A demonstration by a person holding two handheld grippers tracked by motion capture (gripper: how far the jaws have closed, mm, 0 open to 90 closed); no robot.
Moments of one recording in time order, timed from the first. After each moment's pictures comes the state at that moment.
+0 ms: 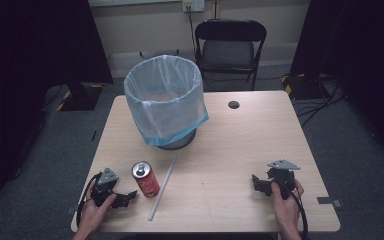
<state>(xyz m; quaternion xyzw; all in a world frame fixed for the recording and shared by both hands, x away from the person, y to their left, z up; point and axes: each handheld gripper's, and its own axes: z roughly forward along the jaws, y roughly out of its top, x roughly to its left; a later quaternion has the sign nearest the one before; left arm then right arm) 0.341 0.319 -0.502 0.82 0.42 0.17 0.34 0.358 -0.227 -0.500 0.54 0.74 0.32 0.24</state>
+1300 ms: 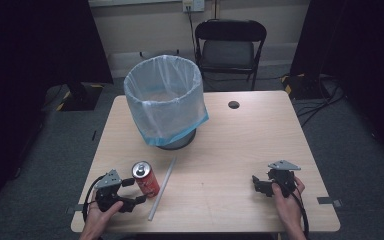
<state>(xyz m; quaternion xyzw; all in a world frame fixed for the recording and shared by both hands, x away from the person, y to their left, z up) 0.323 0.290 -0.475 0.82 0.34 0.09 0.46 0.356 -0.228 -0.500 0.53 0.75 0.32 0.24</state>
